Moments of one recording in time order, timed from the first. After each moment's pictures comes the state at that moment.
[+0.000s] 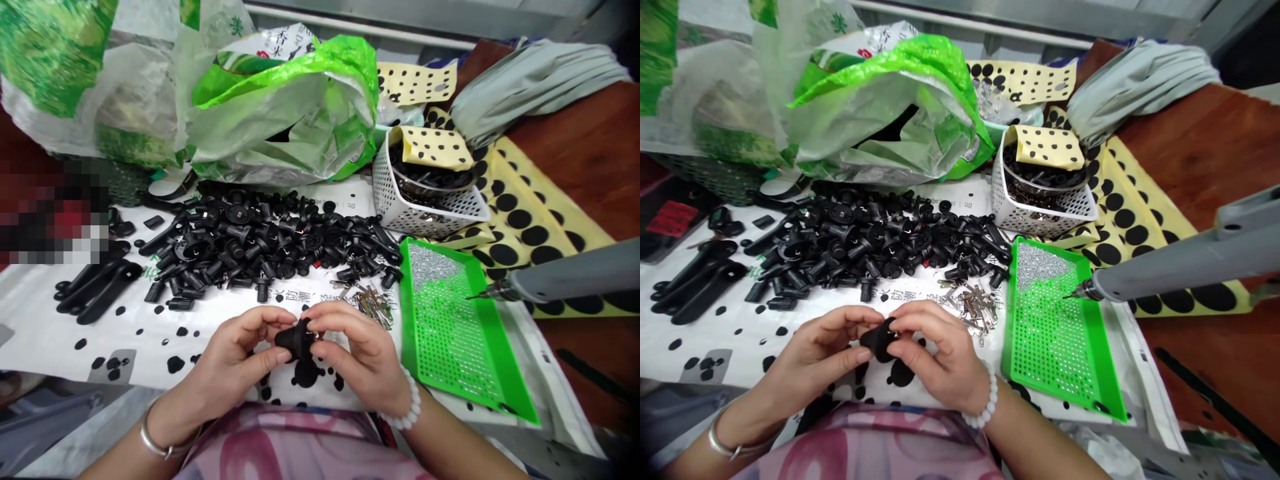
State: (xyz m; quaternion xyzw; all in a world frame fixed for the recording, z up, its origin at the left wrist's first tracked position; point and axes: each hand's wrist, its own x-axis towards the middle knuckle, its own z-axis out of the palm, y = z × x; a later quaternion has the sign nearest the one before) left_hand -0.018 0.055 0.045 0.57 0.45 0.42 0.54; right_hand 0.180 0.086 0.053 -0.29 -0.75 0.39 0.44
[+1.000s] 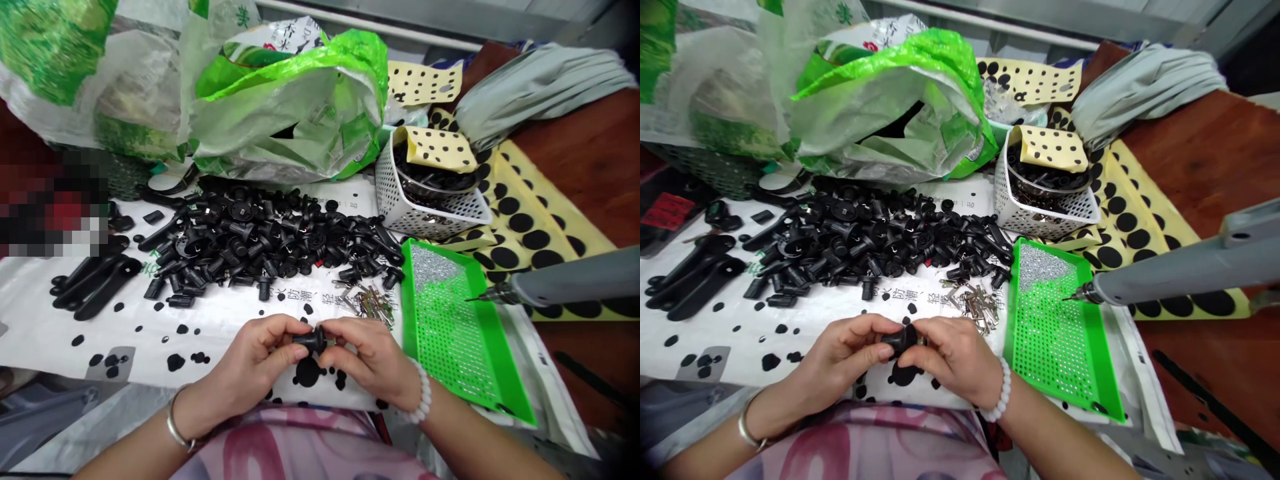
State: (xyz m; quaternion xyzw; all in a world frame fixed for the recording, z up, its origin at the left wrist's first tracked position) left_hand 0.002 0.056 0.041 0.48 0.46 0.37 0.64; right_hand 0.199 0.092 0.040 -0.29 -0.88 0.20 0.33
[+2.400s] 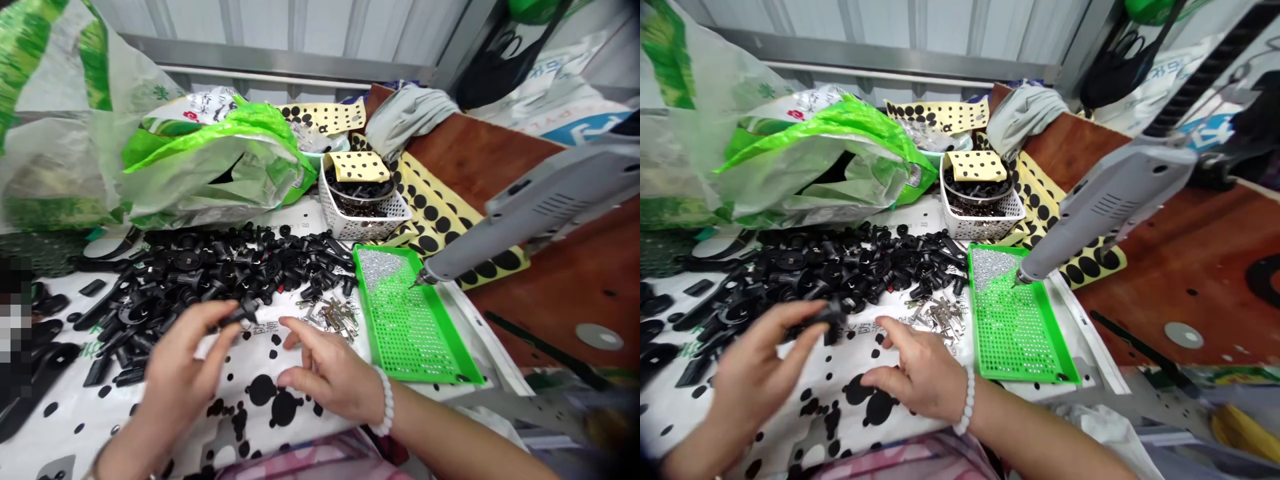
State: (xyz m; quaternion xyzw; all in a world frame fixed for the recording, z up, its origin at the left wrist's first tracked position) left_hand -0.026 0.101 0.060 0.77 0.51 0.38 0.07; right_hand 0.194 0.086 0.045 -0.42 -0.78 0.38 0.27
